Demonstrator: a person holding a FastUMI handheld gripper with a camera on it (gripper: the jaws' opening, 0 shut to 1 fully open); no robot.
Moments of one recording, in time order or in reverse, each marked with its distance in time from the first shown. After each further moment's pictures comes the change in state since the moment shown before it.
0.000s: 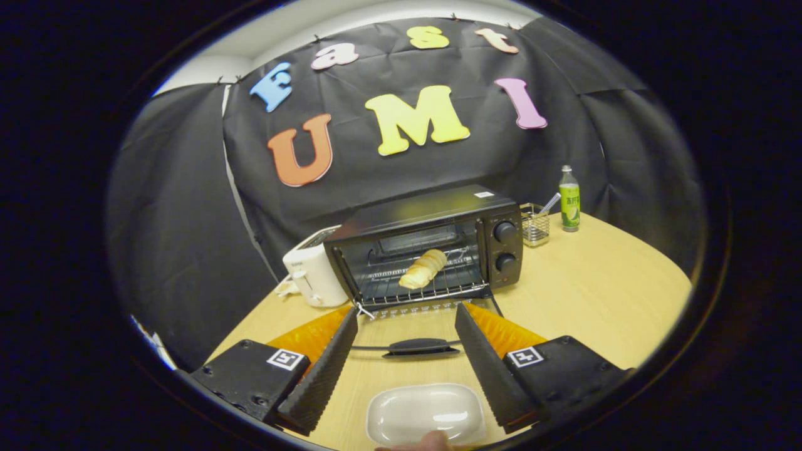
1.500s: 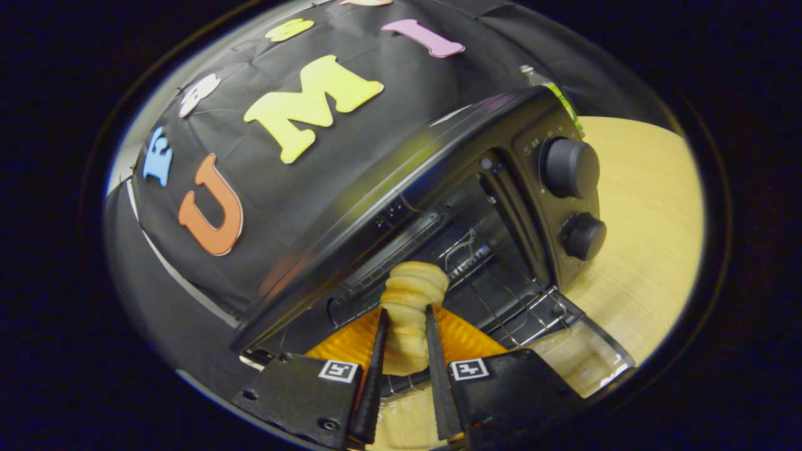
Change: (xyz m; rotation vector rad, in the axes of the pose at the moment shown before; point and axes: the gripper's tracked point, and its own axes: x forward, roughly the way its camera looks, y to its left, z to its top) arm 0.225 -0.036 0.031 0.537 0.025 -0.068
